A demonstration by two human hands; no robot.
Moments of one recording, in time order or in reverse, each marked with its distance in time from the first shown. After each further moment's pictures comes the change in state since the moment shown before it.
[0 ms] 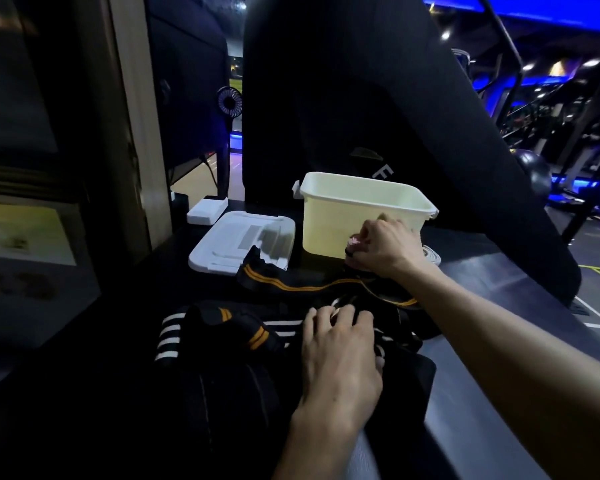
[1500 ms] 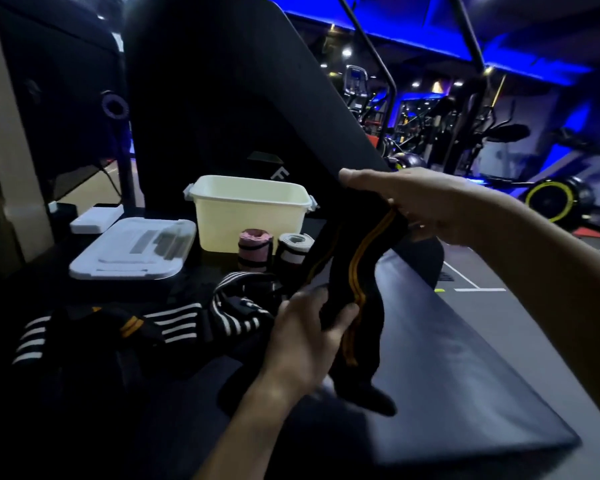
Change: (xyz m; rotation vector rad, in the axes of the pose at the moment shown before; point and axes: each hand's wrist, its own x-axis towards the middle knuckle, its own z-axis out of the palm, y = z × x) left_hand -0.026 0.105 0.009 -0.765 0.103 0.195; right_hand -0.150 0.095 -0.216 0.741 -0.217 0.414
